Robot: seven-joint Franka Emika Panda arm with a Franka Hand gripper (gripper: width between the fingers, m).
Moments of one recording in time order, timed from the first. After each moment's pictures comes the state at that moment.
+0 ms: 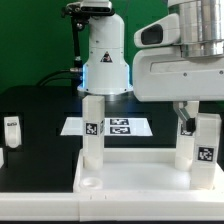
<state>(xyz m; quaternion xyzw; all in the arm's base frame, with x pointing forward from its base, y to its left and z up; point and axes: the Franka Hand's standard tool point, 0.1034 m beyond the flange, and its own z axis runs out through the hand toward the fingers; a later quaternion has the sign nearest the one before) 0.640 0.110 0.110 -0.95 0.29 -0.05 0.07</state>
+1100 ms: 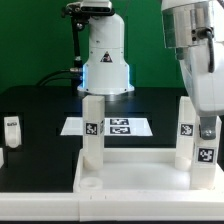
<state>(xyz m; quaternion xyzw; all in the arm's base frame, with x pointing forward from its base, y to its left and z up) 0.638 0.111 0.108 -0.67 0.74 0.01 0.10</state>
